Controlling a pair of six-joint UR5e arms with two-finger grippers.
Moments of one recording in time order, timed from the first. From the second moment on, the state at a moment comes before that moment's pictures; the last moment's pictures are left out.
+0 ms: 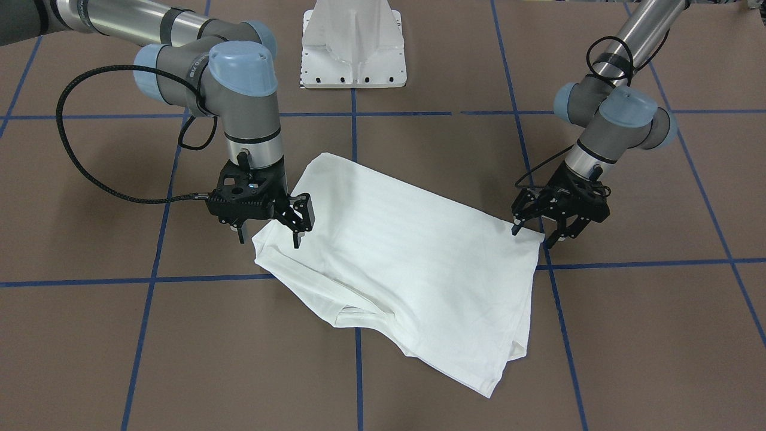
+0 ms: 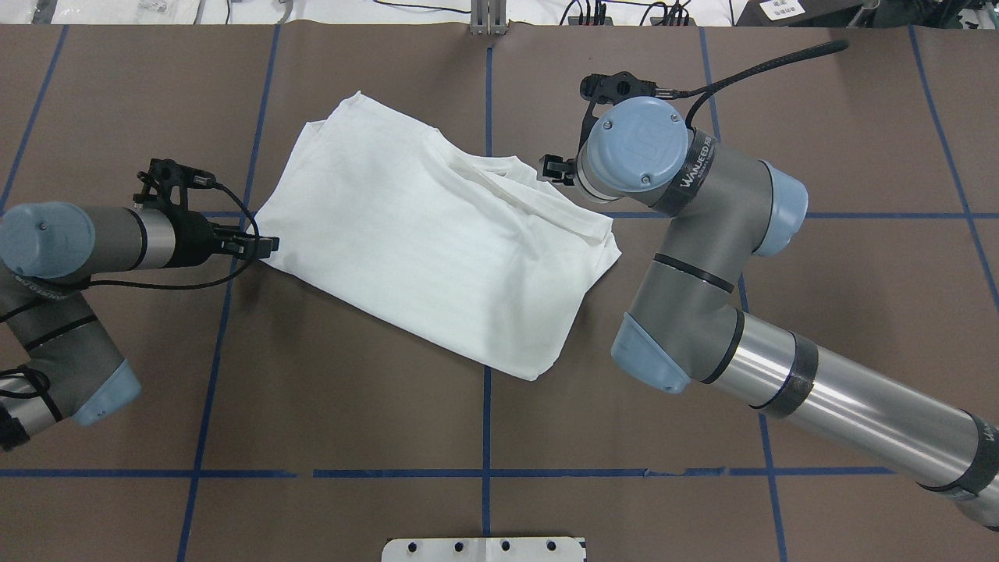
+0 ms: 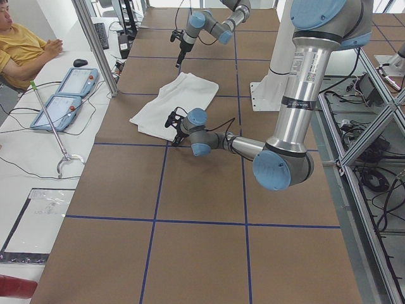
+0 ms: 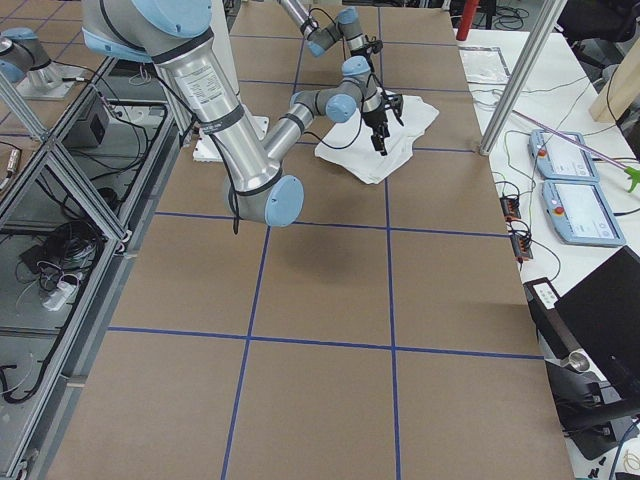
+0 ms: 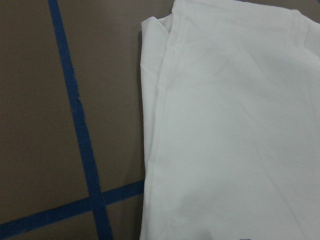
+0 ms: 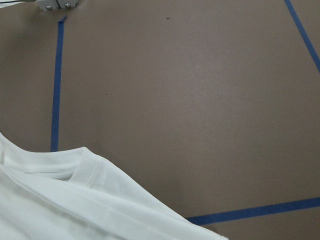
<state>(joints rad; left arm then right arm) -0.72 -1.79 -1.45 -2.65 -1.80 -0.90 0.64 -0.91 1.64 -1.48 1.58 1.28</state>
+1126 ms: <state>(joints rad) -0.87 -1.82 -1.36 -2.63 -1.80 -0.65 0.63 -0.91 1.64 -1.48 1.58 1.28</state>
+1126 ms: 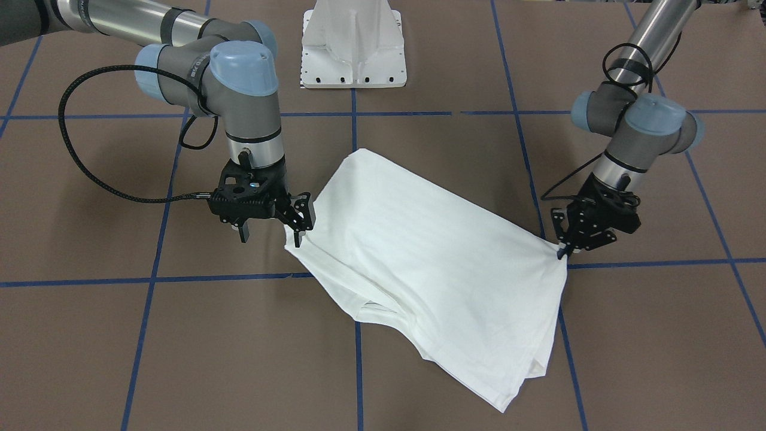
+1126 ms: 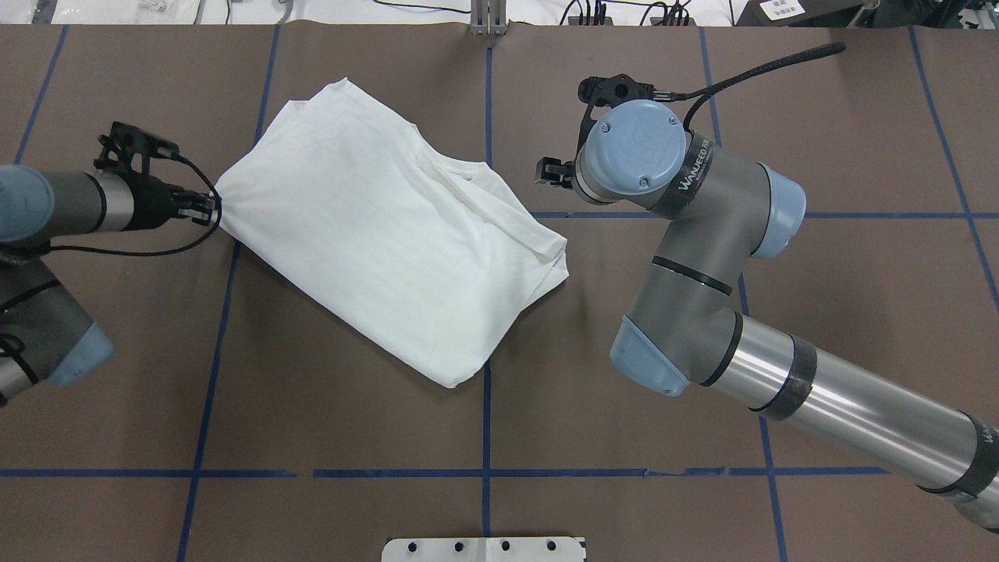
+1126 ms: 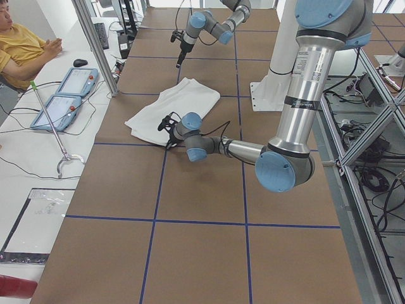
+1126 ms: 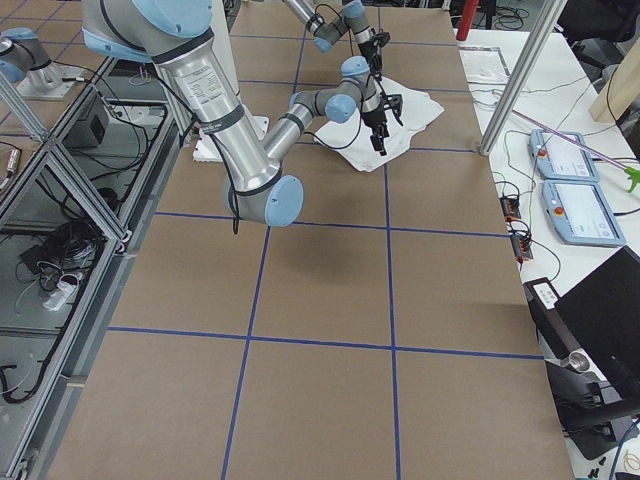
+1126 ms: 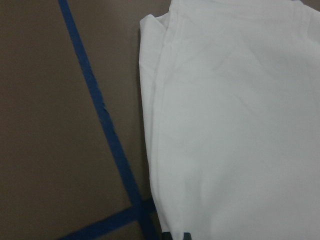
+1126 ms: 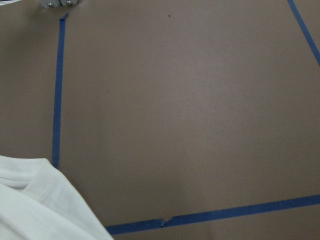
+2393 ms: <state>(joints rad) -0.98 -2.12 -1.14 -2.47 -1.74 -0.58 0.41 -0.71 1.46 -1.49 1.49 1.72</state>
